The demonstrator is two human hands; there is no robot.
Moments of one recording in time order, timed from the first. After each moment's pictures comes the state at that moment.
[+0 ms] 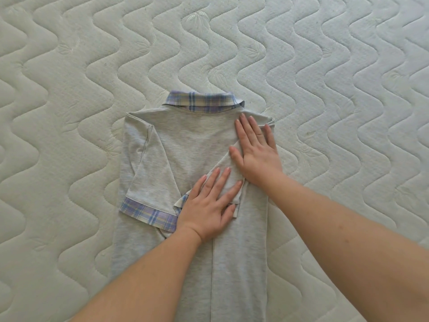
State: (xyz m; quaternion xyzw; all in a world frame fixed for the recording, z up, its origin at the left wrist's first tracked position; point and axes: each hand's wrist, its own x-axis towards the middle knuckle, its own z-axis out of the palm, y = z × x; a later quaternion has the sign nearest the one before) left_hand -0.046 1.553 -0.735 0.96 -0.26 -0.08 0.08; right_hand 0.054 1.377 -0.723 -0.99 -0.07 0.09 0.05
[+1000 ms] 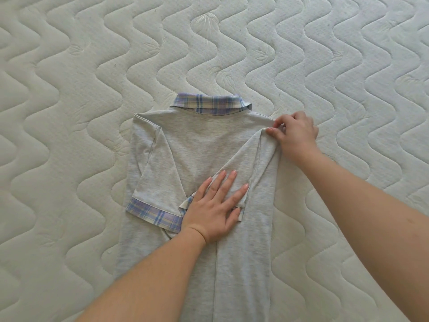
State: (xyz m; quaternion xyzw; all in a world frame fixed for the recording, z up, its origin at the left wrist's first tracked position) left_hand -0.045 1.552 -0.735 0.96 -0.26 -0.08 0.08; right_hand 0.106 1.315 -0.704 -0.96 0.10 0.10 0.22
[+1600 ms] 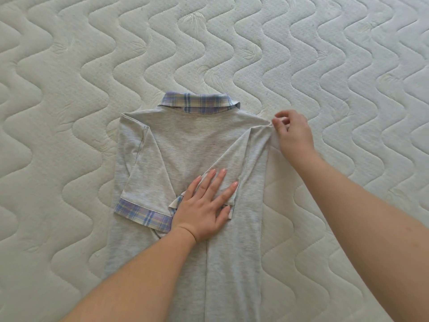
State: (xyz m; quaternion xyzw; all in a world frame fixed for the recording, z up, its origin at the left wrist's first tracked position) left_hand -0.048 1.554 -0.740 0.96 -0.27 -0.07 0.08; right_hand 0.090 1.307 -0.683 -0.91 0.20 0.05 0.37
